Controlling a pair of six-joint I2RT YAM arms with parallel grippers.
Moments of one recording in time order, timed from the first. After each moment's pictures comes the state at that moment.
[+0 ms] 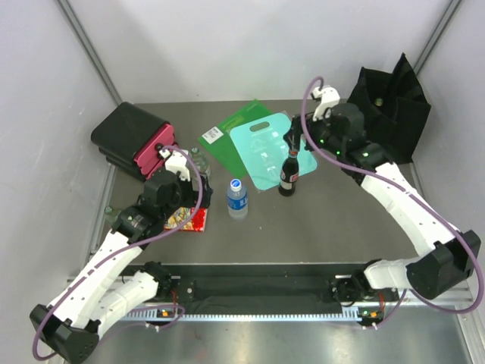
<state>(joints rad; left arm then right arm) -0.52 0.78 0.79 -0.49 -0.14 -0.26 0.44 1.30 1.29 -0.34 -0.08 0.16</state>
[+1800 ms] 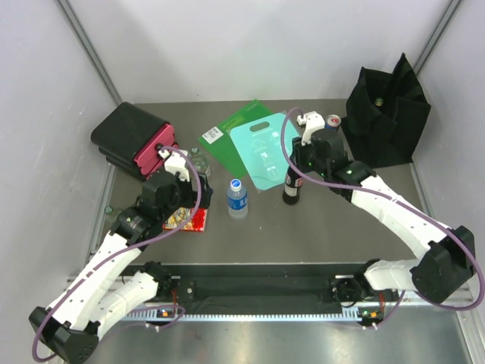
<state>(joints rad) -0.52 0.77 0.79 -0.49 -0.12 -0.26 0.58 1.27 1.06 -0.26 0.15 0.12</state>
